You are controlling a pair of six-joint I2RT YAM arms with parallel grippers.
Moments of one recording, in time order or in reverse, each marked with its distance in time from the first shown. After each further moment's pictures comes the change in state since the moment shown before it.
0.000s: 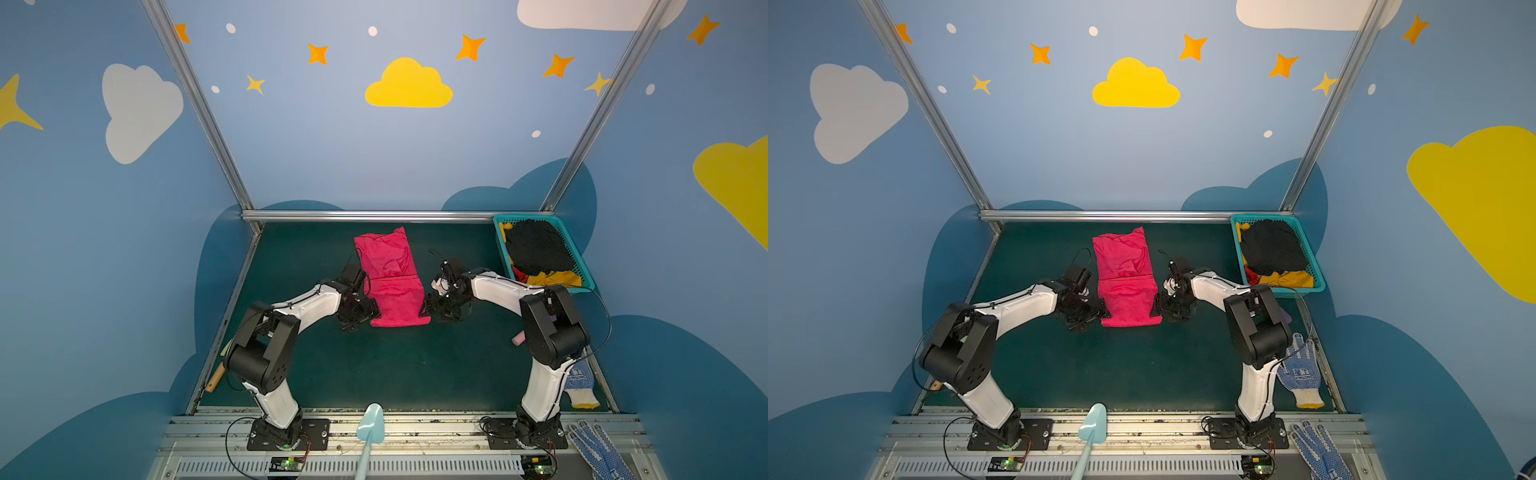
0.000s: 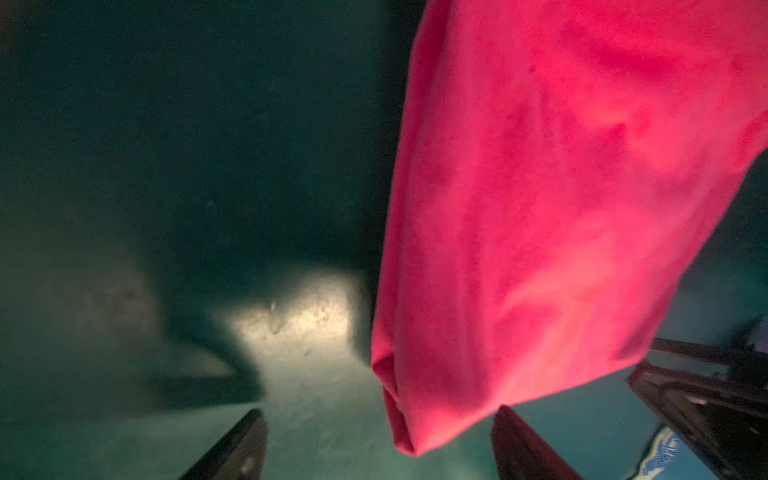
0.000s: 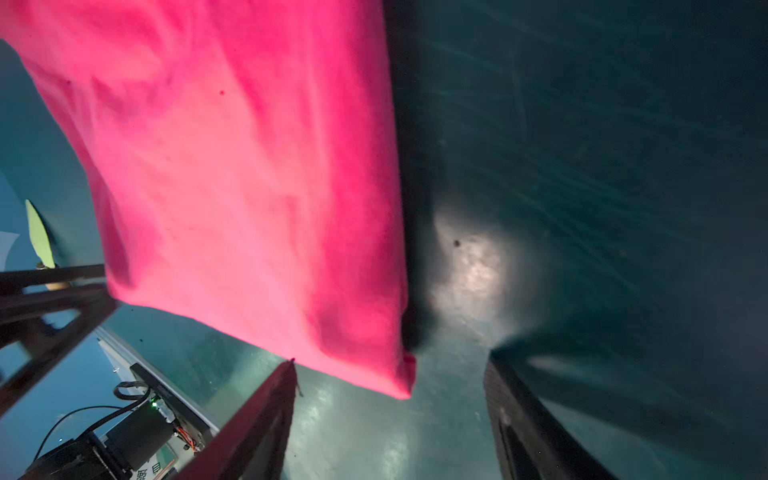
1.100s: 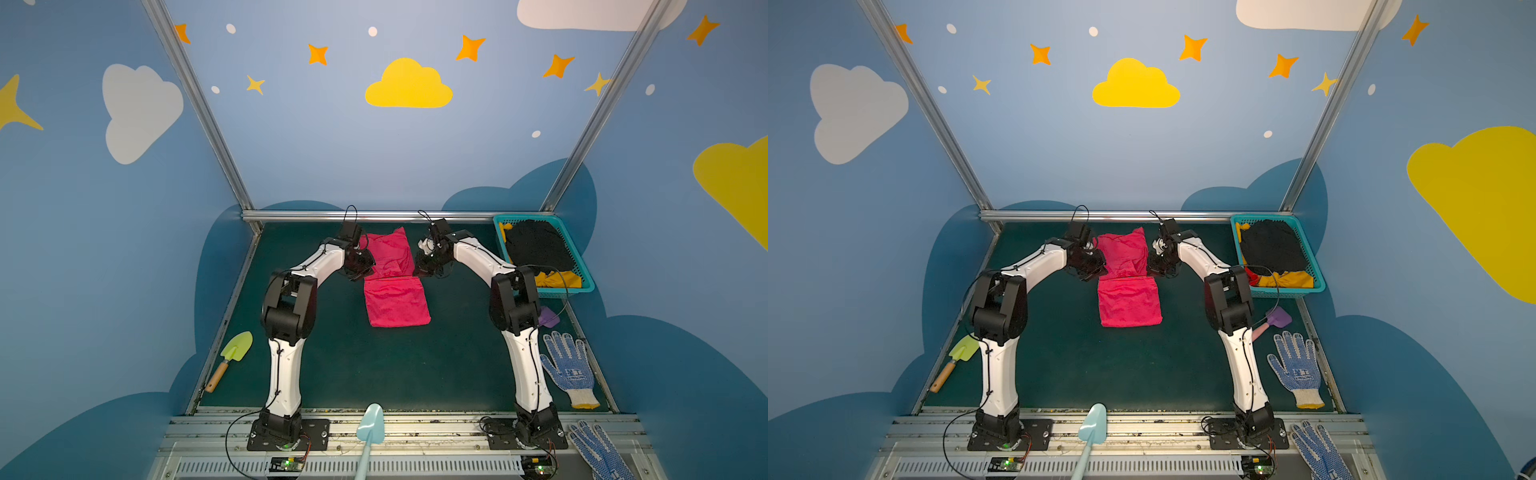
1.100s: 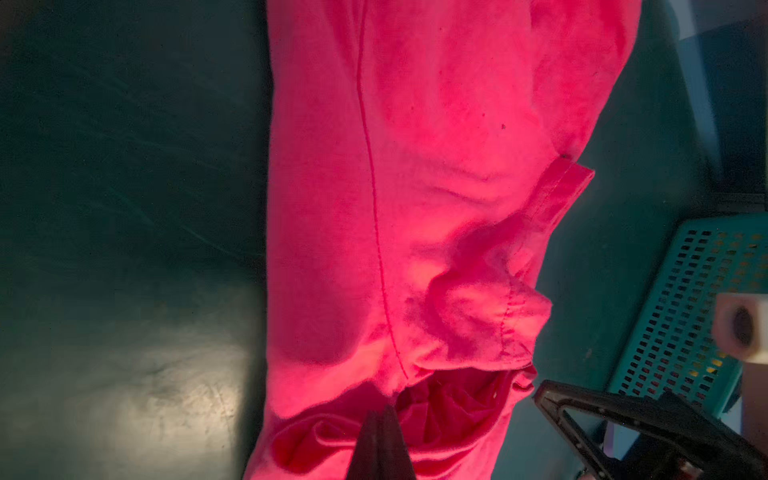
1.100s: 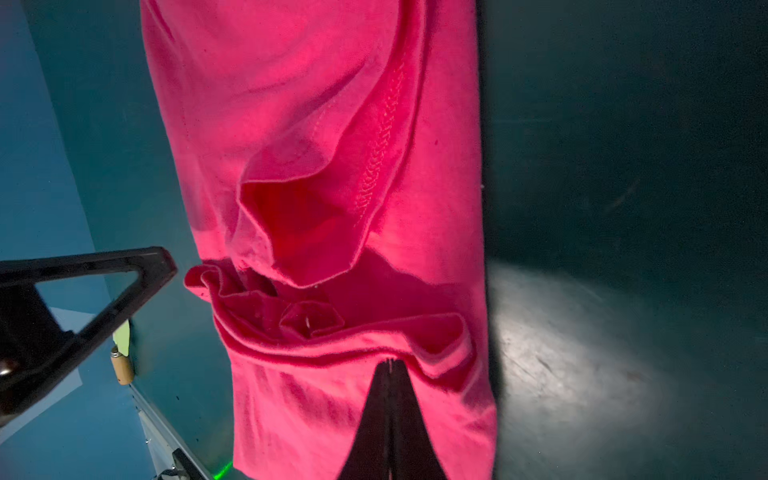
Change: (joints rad) left arm 0.156 0.389 0.656 -0.067 0.050 0.078; right arm -0.061 0.451 0.797 -0.224 -0.009 -0.051
